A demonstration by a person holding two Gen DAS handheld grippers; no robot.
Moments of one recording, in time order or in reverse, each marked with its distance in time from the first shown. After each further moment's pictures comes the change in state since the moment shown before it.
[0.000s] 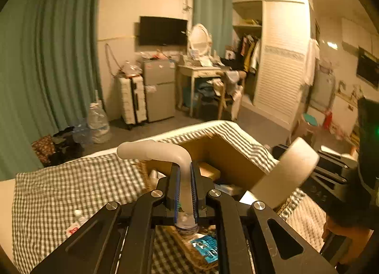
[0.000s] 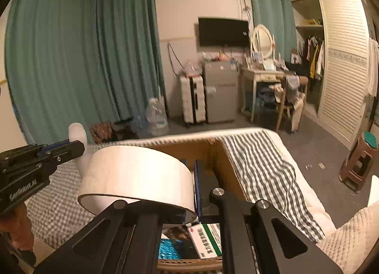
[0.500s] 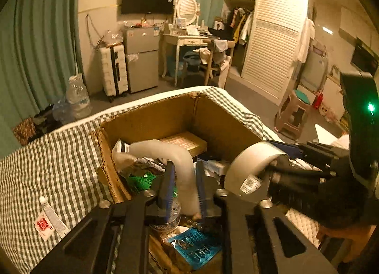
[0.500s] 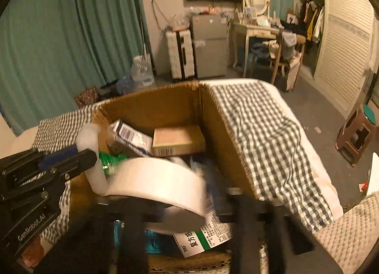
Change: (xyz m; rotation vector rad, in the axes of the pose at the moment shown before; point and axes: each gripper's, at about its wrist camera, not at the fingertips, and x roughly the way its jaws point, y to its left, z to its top) left arm 0.089 -0.013 -0.036 -0.023 0.183 -0.092; right arm 0.071 -0.024 -0.036 0.041 0.276 -0.036
